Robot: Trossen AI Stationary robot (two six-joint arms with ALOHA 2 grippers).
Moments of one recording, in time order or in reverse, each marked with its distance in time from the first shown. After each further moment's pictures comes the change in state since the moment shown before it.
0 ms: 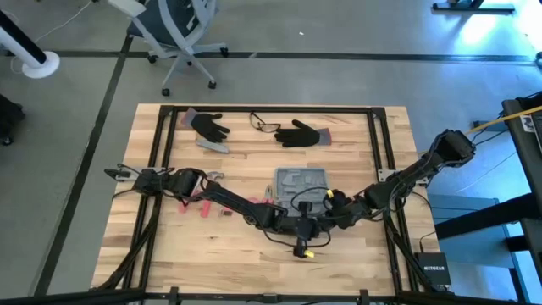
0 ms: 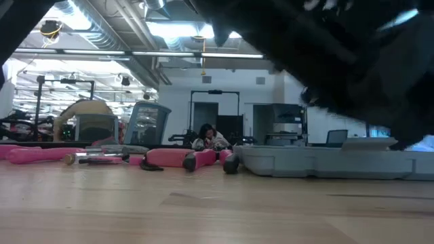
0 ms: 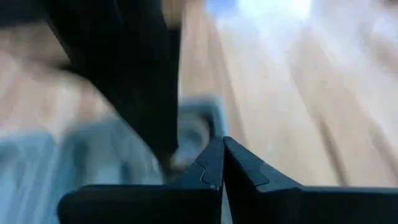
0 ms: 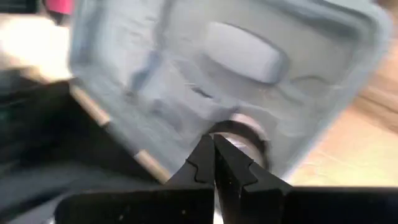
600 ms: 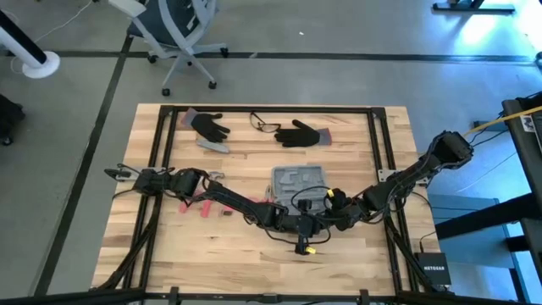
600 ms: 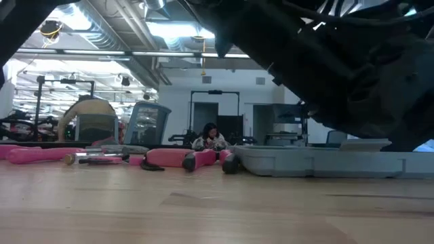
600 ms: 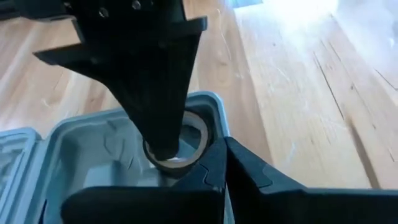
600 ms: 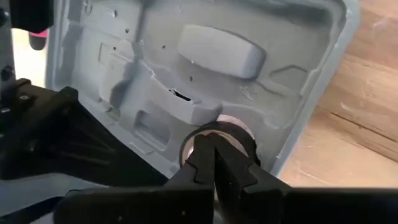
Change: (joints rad) left arm 0.011 0.045 0.001 -0.012 -0.009 -0.068; right arm 0.000 0.046 0.001 -0.009 0.056 0.047
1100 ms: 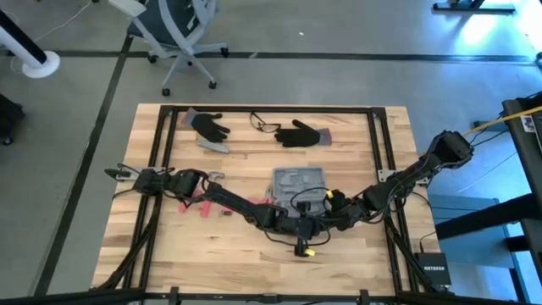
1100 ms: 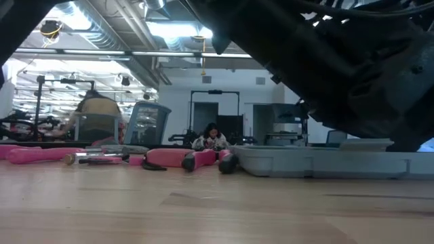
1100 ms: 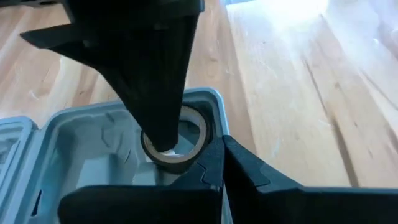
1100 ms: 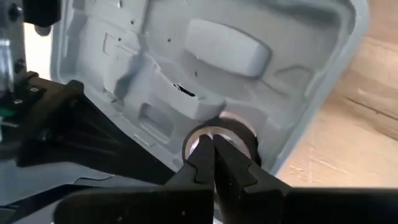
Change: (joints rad) left arm -0.017 -0.011 -0.002 -0.020 0.001 -0.028; right arm 0.002 -0.020 0.015 0.003 -0.029 -0.019
